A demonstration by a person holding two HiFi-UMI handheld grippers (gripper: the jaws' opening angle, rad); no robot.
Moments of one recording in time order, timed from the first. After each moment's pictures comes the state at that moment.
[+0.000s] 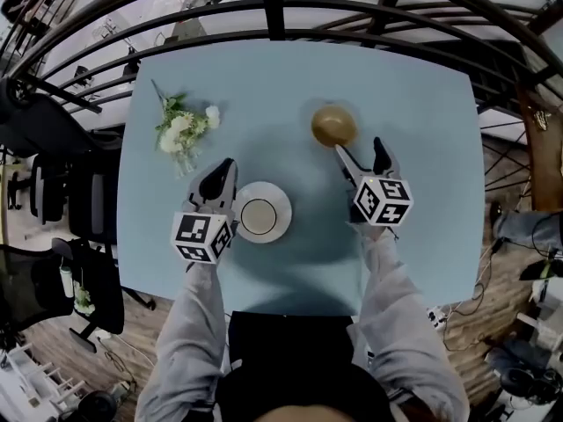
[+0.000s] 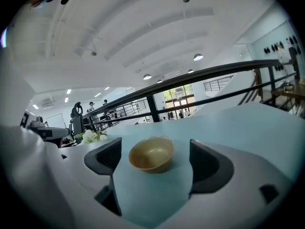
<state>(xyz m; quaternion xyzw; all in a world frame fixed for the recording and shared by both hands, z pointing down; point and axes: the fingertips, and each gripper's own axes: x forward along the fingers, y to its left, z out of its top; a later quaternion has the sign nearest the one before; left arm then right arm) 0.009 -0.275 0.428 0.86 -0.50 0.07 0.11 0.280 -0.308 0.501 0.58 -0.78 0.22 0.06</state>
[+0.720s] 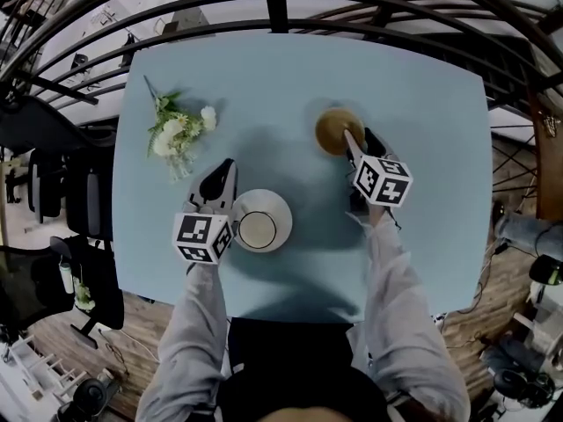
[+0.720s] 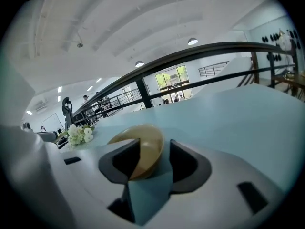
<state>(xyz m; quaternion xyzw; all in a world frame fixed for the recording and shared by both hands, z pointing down) 0.009 -0.304 0.464 0.84 -0.51 0.10 0.13 0.287 -0.366 0.552 0.59 -0.74 0.29 0.11</state>
